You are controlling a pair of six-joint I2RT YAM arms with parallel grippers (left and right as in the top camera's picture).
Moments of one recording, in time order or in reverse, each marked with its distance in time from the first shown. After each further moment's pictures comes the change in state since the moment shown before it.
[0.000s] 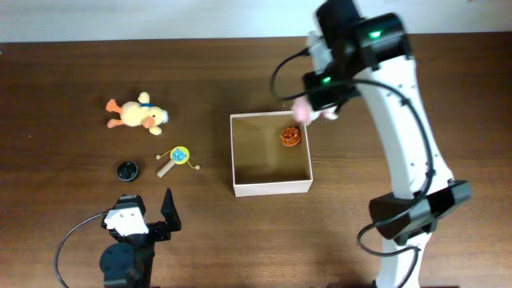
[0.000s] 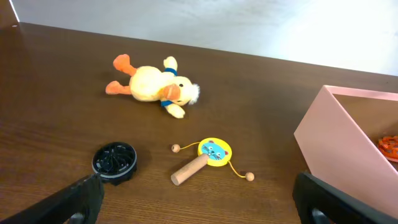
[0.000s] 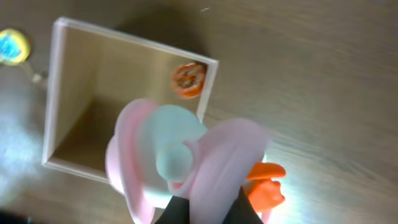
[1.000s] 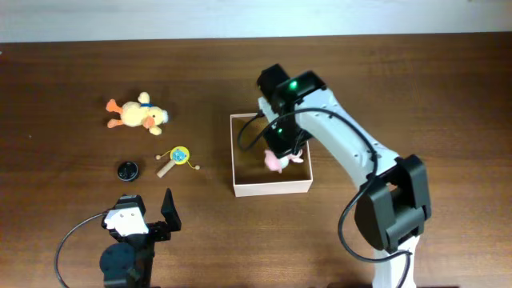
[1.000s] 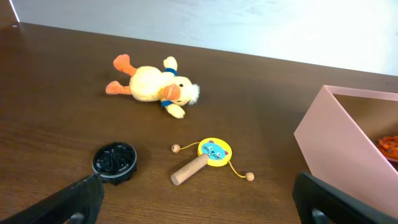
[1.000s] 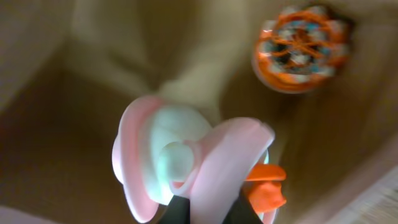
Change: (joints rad) left arm 0.000 0.000 0.000 0.000 0.000 0.000; right arm 0.176 0.002 -0.631 0.405 -0.005 -0.025
